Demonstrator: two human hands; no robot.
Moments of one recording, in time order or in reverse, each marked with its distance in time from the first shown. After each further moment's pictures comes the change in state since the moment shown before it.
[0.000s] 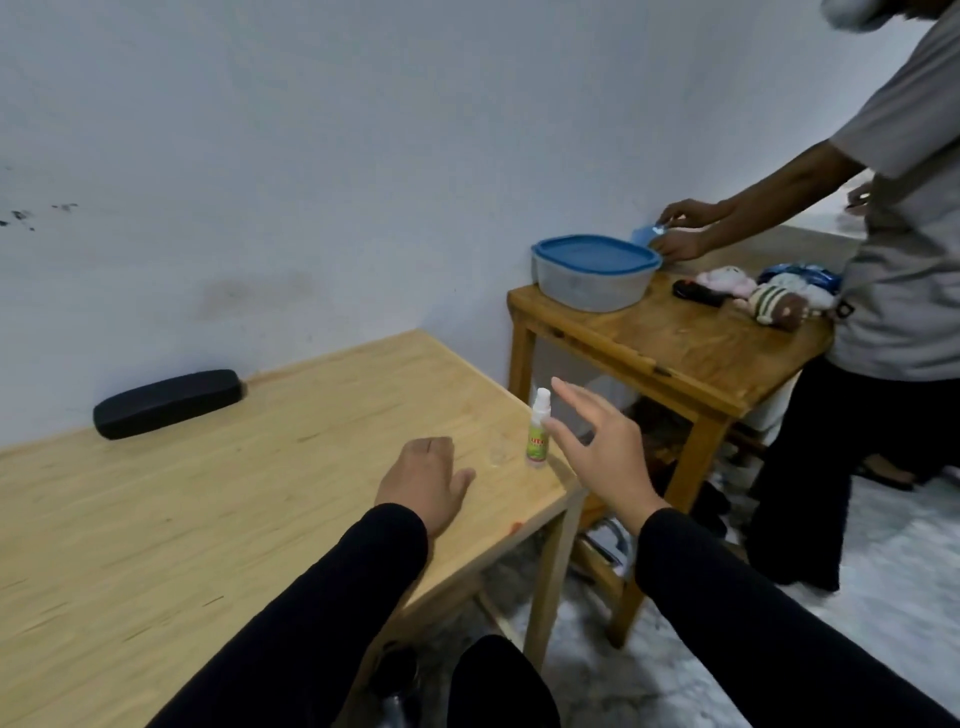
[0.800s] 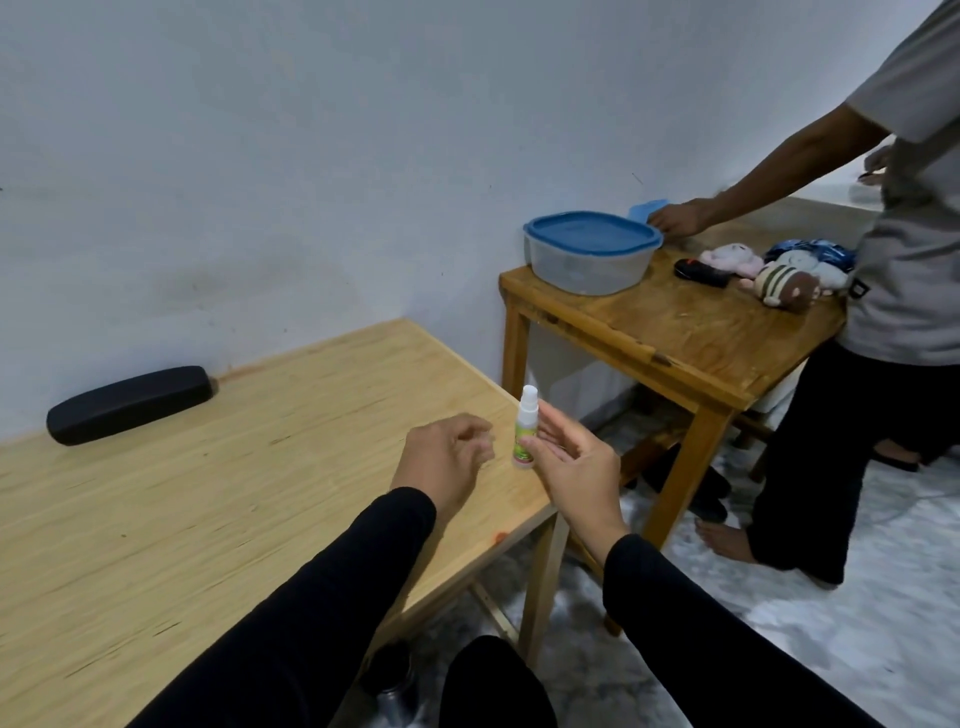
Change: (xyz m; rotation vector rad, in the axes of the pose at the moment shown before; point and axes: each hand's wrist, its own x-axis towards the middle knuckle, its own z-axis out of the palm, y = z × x) left_hand 0.031 0.033 0.011 -0.524 0.115 0.009; right_hand -0.008 0.023 0.033 0.612 0.036 0.303
